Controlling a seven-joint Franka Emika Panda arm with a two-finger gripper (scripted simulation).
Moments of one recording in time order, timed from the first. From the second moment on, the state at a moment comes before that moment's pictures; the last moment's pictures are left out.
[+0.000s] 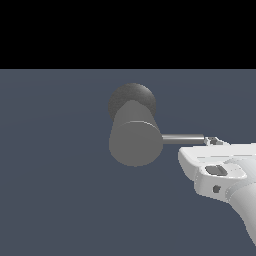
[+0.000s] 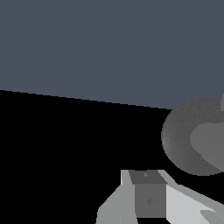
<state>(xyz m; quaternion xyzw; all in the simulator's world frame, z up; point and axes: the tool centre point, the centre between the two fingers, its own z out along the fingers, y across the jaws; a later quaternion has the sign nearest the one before) -0.101 -0.229 0.111 -0.02 0.68 -0.06 0.73</state>
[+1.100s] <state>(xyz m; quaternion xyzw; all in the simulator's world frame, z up) -0.107 -0.177 0.086 0.00 0.71 0.00 0.71</state>
